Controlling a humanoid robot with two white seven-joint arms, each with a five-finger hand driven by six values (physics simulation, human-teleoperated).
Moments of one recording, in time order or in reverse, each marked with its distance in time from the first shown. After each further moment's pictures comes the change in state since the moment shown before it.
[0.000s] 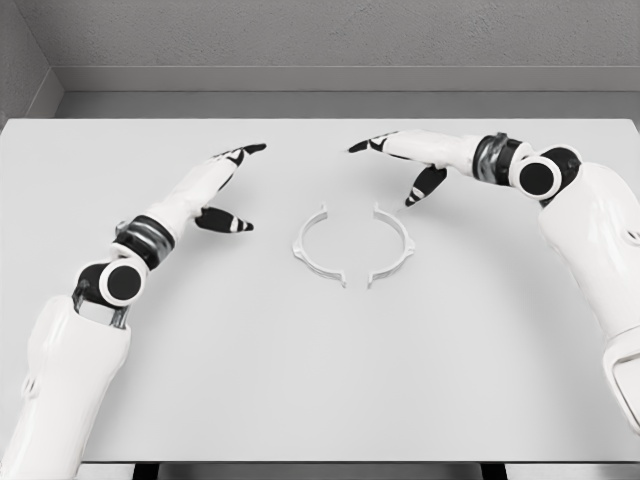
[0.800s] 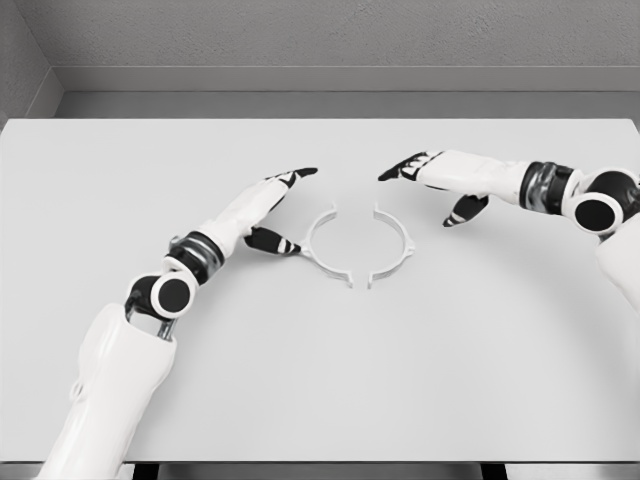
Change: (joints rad) left arm 0.006 -0.089 -0.085 0.026 -0.011 0.009 0.000; right arm 0.164 -0.196 -0.010 -0.317 -0.017 -0.070 0.000
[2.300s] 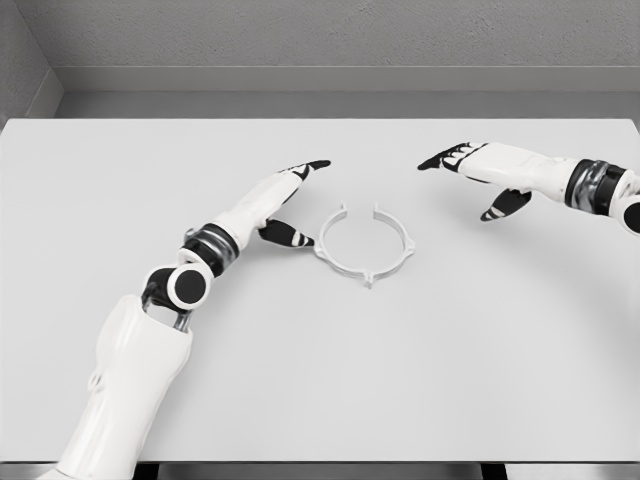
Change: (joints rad) left arm -0.032 -0.054 0.001 0.038 -0.022 0.004 0.001; right arm 0.046 -0.083 -0.086 -0.027 -0.010 0.000 0.000
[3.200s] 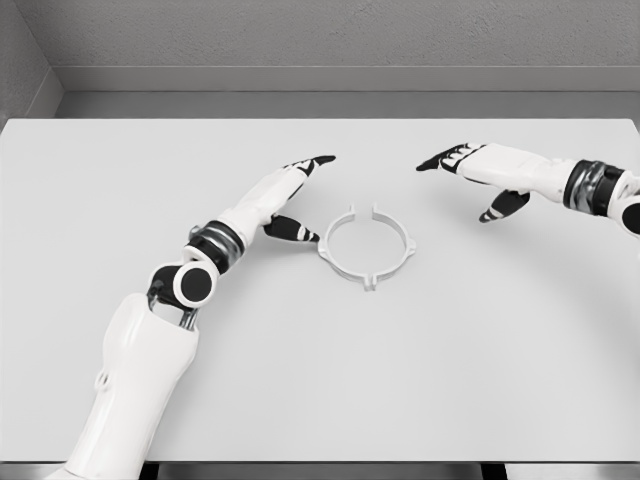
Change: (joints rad) left arm -0.003 -0.025 0.013 -0.010 -0.032 0.000 -0.001; right arm -0.002 0.000 0.002 -0.001 -0.002 0.000 0.000
